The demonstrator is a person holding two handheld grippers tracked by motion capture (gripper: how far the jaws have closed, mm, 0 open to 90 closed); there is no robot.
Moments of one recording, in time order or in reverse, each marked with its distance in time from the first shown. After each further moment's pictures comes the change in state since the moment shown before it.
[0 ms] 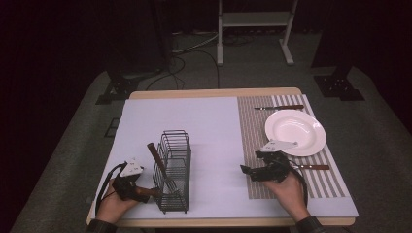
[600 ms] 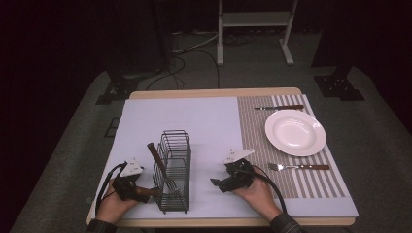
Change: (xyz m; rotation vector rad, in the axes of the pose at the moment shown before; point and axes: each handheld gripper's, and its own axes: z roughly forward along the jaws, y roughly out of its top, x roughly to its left) left arm 0.000 0.000 0.000 -0.001 0.000 -0.001; right arm 0.057 0.007 0.071 0.092 0.124 -0.180
